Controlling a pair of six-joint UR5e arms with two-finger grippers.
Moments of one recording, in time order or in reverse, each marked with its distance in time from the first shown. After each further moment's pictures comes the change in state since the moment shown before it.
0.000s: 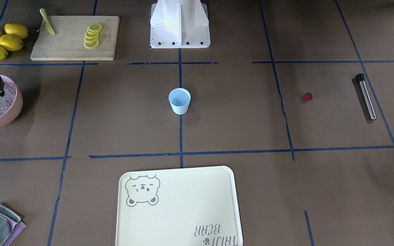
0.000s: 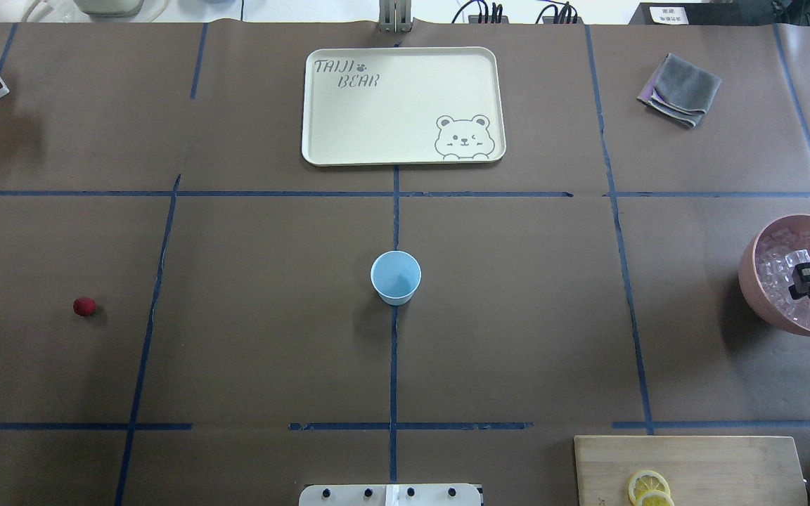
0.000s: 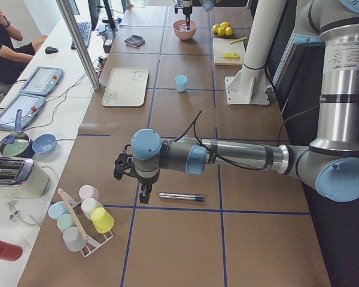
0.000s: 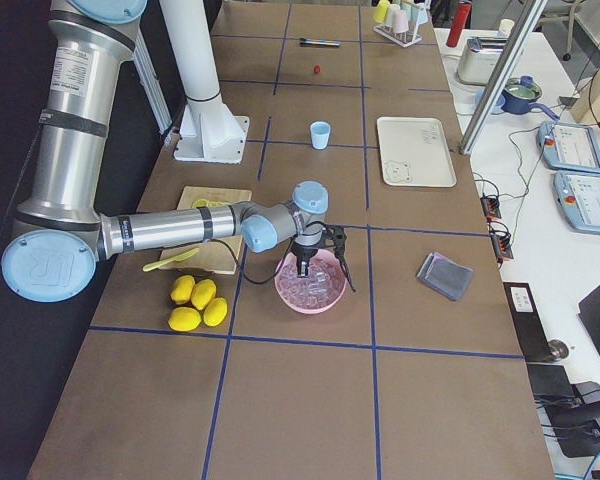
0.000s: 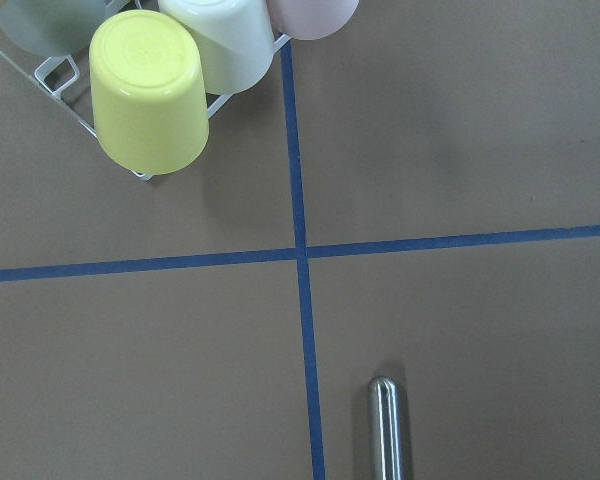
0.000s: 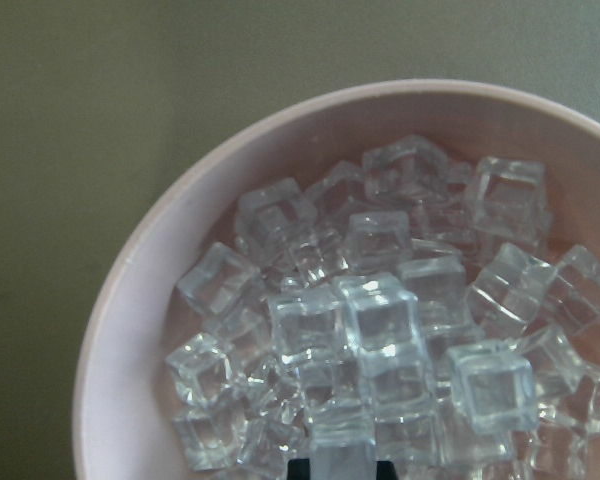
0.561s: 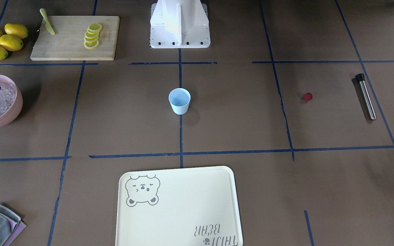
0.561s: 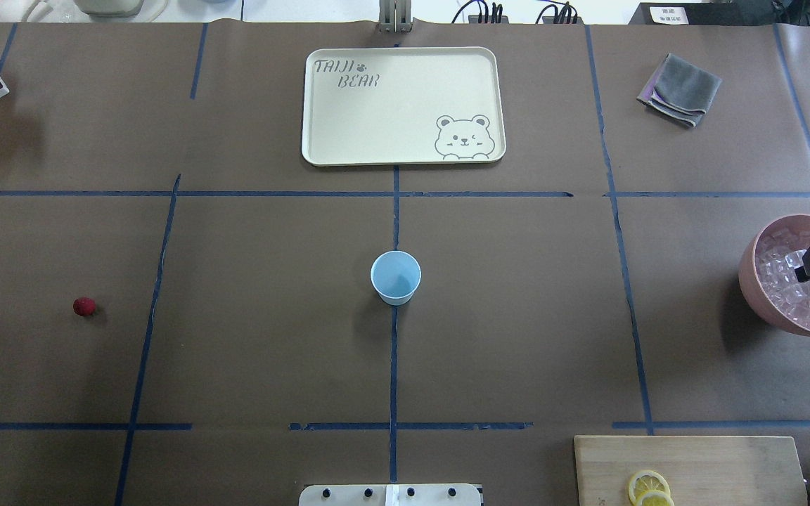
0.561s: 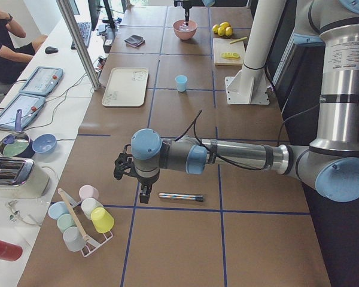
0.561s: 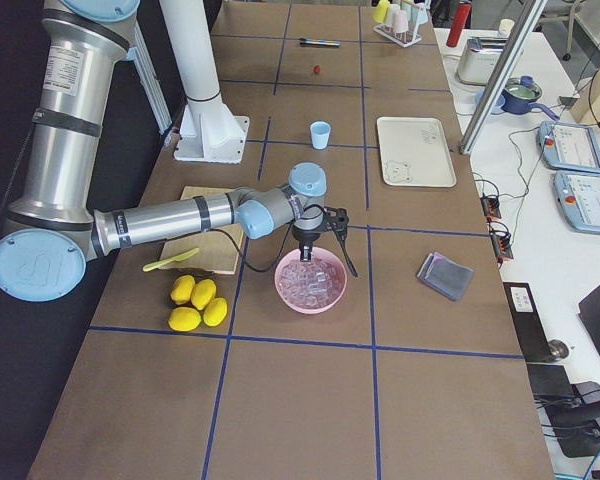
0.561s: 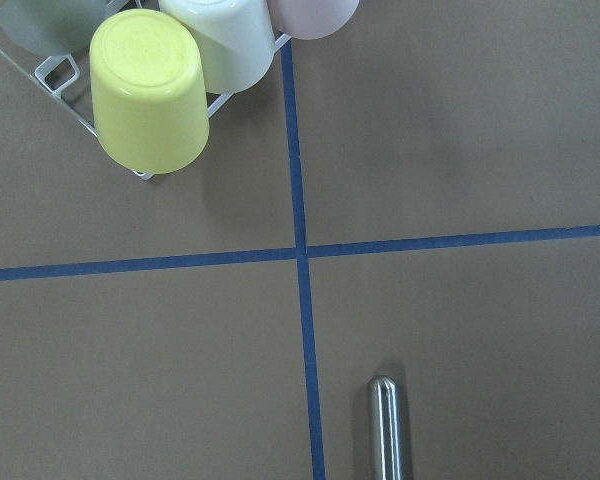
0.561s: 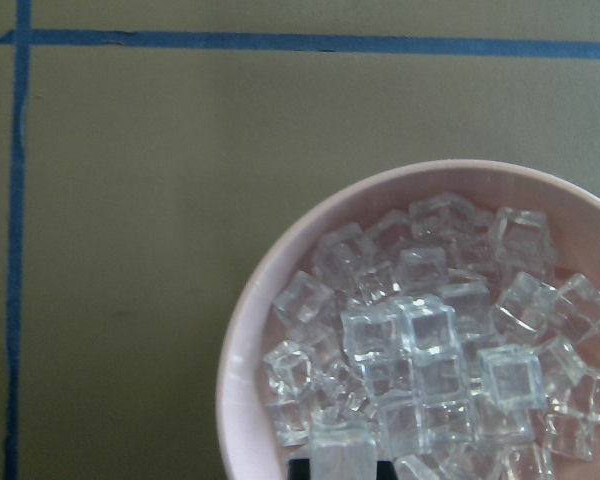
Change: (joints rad) left arm 0.000 0.000 -0.001 0.001 -0.001 0.000; right arm 0.062 -0.004 0.128 -0.049 0.030 0.004
